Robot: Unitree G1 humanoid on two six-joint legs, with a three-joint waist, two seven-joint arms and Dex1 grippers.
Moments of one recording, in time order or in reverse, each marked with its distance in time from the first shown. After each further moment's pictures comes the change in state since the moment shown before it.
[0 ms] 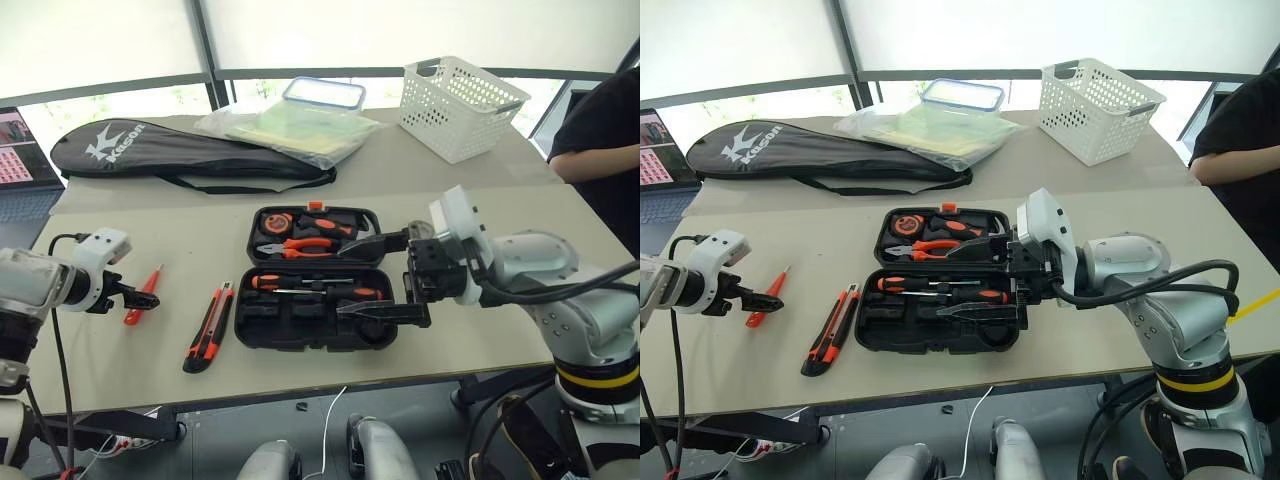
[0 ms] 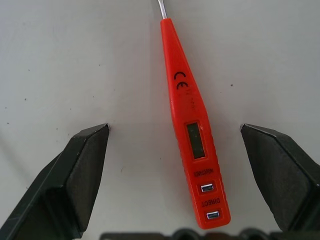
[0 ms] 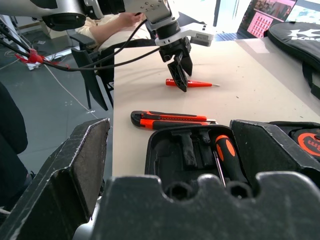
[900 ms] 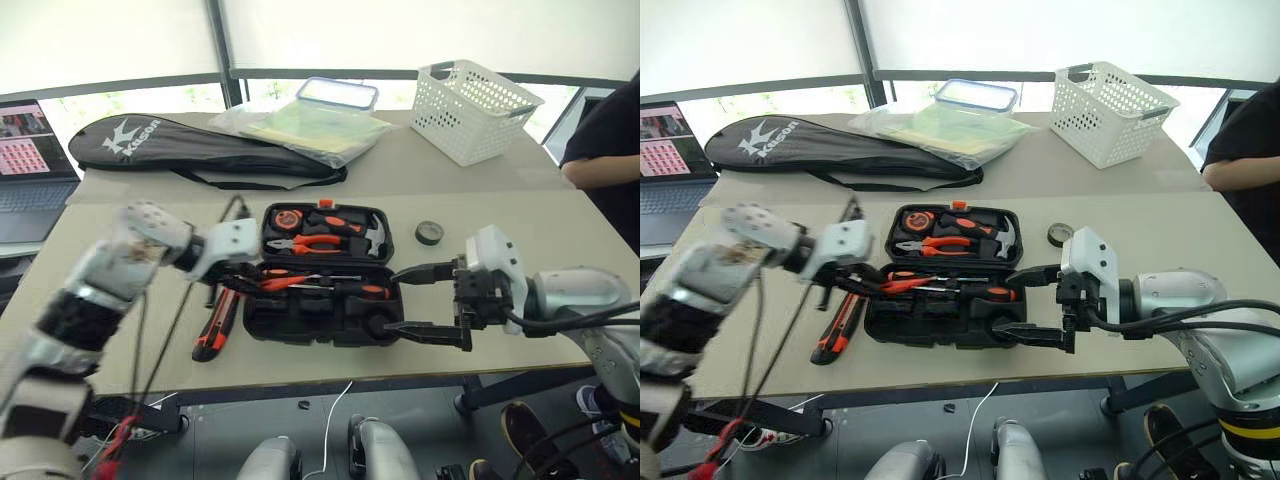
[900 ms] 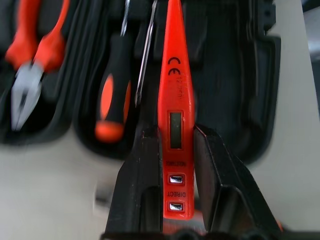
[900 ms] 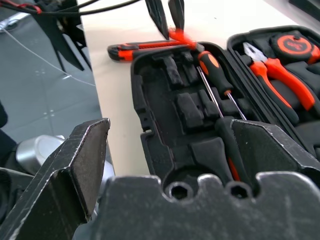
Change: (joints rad) left arm -0.169 -0.288 -0.194 -0.338 0.116 -0.594 -0.450; right arm 0.269 -0.218 -0.117 -0.035 -0.026 -0.048 -0.026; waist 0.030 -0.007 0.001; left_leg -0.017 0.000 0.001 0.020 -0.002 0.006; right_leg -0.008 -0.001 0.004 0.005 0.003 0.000
